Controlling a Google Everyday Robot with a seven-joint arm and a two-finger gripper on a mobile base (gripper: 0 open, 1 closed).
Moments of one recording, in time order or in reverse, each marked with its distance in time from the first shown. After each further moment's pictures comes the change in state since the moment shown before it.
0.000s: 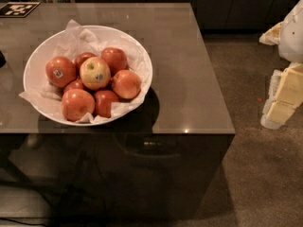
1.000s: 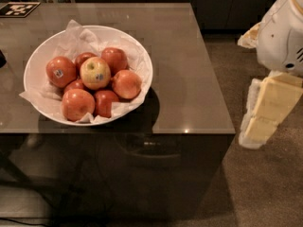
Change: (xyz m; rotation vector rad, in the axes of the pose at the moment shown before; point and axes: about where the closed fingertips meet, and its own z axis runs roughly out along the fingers) arm -0.052 0.052 -0.021 -0.020 -0.028 -0.044
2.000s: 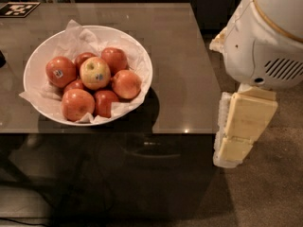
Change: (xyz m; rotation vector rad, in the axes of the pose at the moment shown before) arm -0.047 0.040 -0.009 0.001 0.007 -0.085
